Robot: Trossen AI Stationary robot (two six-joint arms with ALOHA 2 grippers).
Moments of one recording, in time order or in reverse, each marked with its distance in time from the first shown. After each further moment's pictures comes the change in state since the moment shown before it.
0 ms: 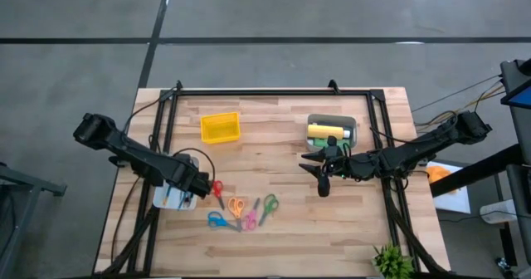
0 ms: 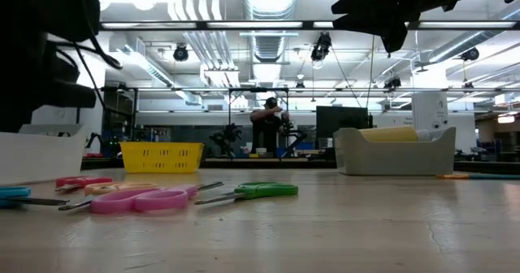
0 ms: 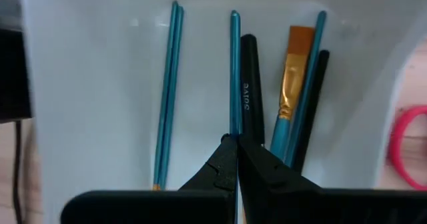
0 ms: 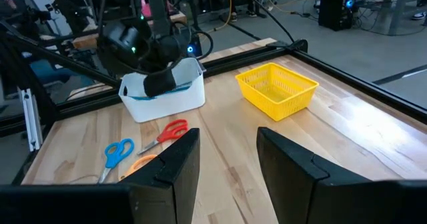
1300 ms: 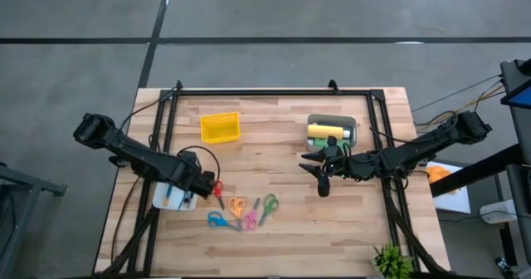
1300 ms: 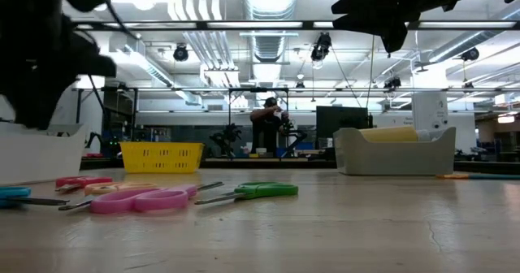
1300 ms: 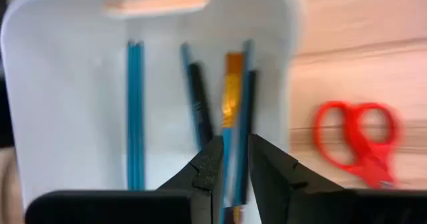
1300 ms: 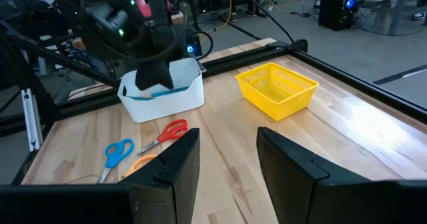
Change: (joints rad) left arm 0.000 -0.002 0.098 -0.022 -0.109 0.088; right arm 0.000 0.000 0.000 0.000 0.000 0.000
